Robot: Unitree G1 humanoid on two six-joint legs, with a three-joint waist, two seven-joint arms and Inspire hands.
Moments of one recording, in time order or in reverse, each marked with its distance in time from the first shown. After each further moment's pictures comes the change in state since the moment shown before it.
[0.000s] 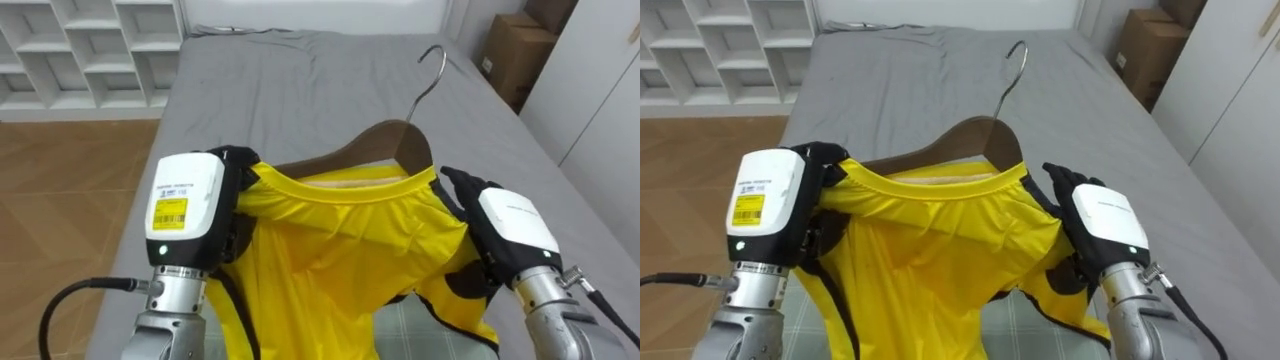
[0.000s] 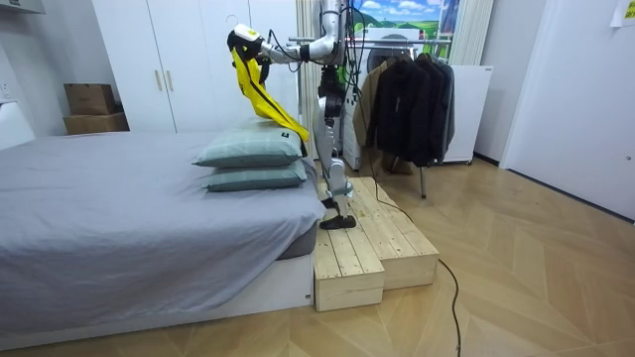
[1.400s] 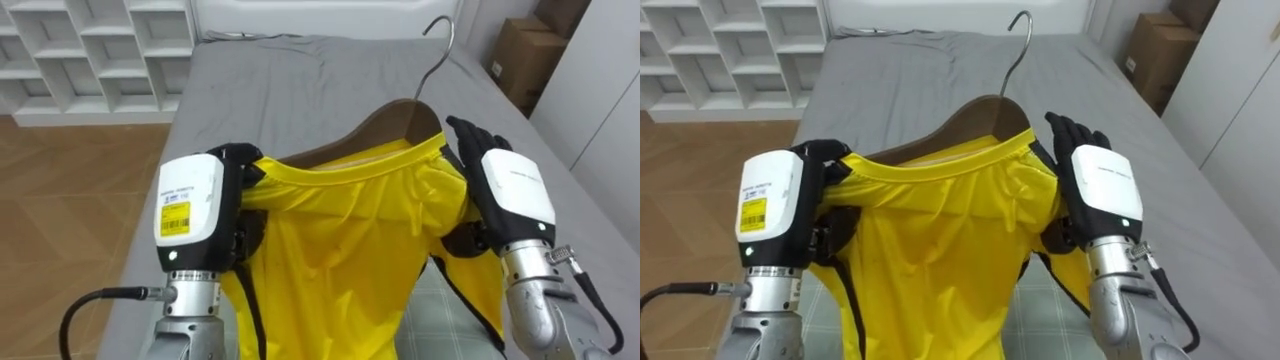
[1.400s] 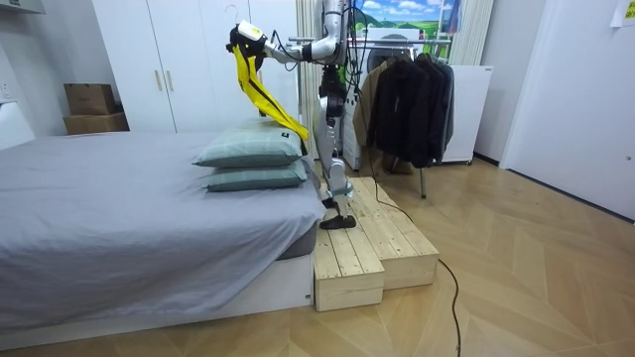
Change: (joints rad) left arm 0.000 -0.064 -0.049 0.000 -0.081 0.050 0.076; right arm -0.082 0.070 0.011 0.002 0.010 0.043 -0.210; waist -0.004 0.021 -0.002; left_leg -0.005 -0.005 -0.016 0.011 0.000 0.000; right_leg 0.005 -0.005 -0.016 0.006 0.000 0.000
